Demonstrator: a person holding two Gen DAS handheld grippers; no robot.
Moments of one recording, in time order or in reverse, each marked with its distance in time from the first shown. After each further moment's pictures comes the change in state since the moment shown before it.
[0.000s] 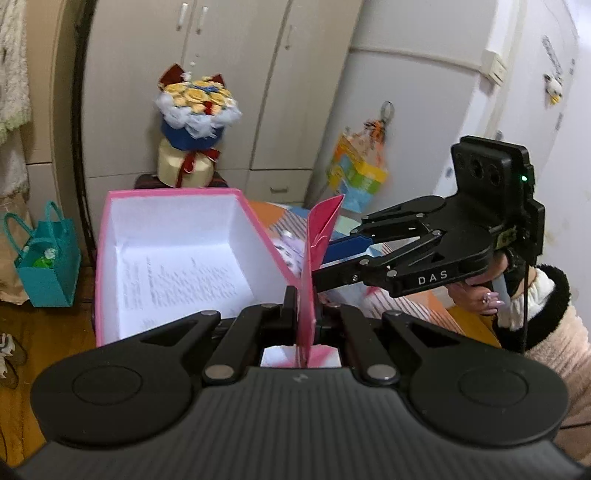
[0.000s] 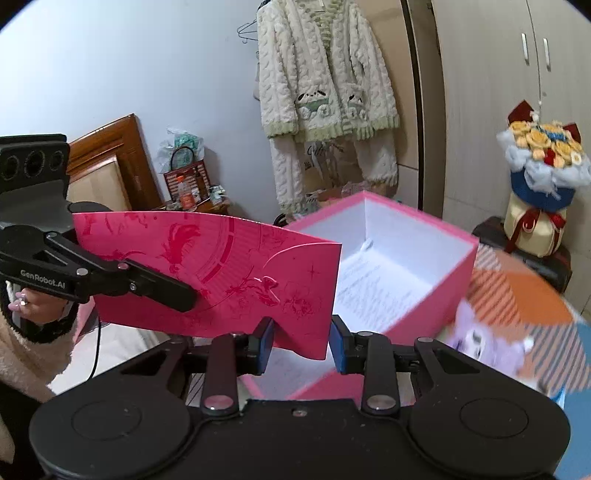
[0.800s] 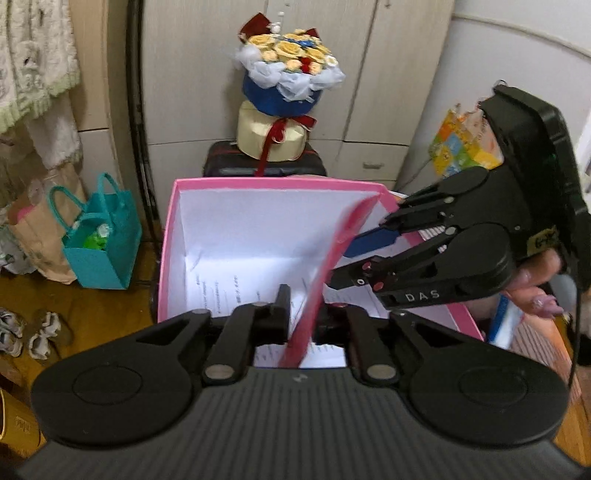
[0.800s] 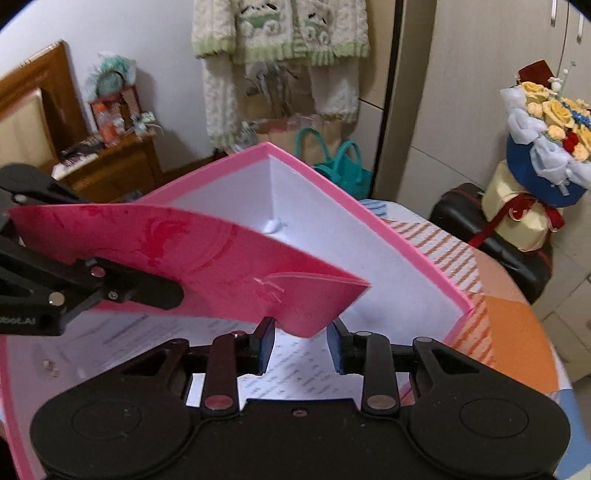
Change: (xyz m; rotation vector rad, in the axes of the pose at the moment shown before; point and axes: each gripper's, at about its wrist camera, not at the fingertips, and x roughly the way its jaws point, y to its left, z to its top) left arm 0.126 0.098 0.038 -0.080 0.118 0.246; right arm 0.161 -0.083 0.067 -0.055 0.280 -0.178
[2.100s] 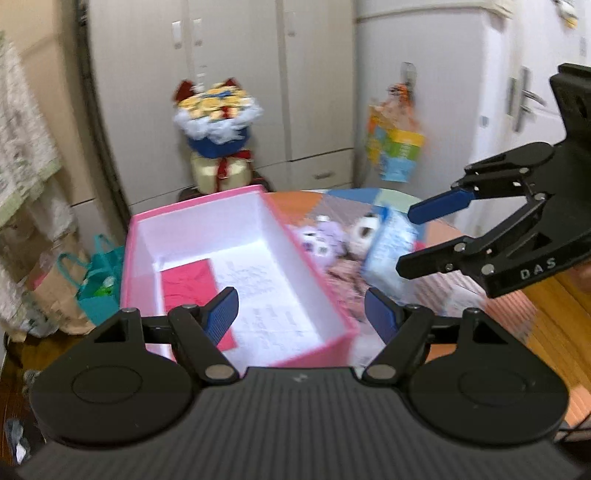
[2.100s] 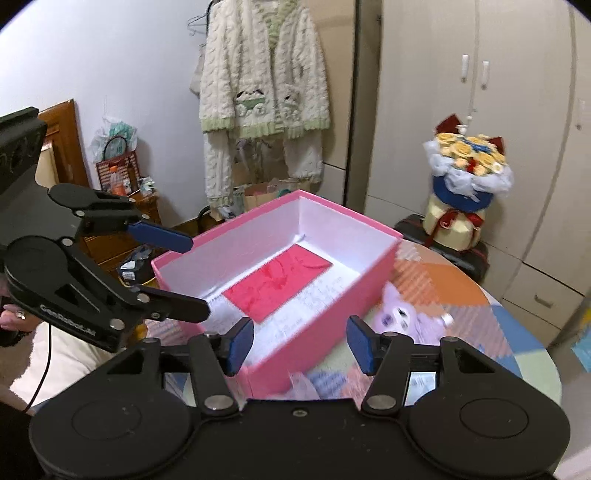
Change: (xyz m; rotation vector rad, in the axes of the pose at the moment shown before) left arm -0.137 -0.130 -0.074 0.282 -0.091 -0.020; right arm -0.205 0.096 -0.136 0.097 -0.257 -0.120
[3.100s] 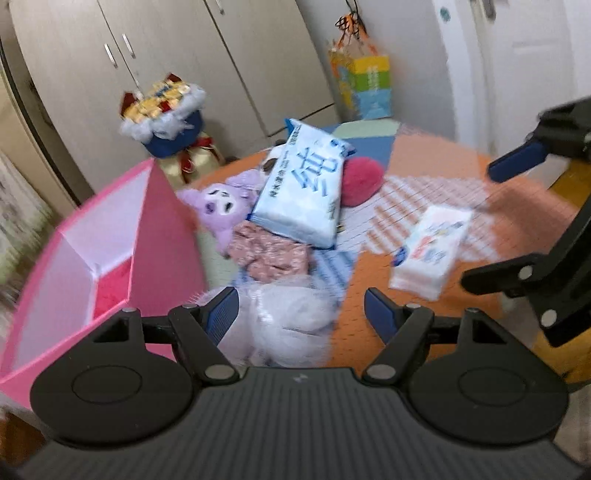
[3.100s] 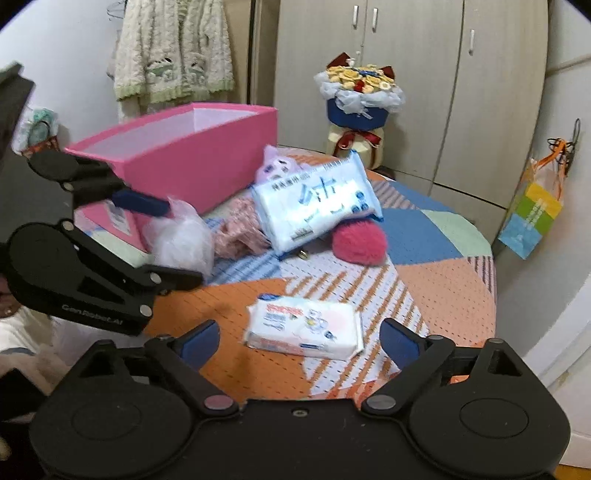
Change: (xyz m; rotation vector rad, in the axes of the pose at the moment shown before) left arm 0.125 -0.152 -0.070 0.261 0.058 0.202; right arm -0.007 -0.049 -0.185 0.125 0.040 -0.260
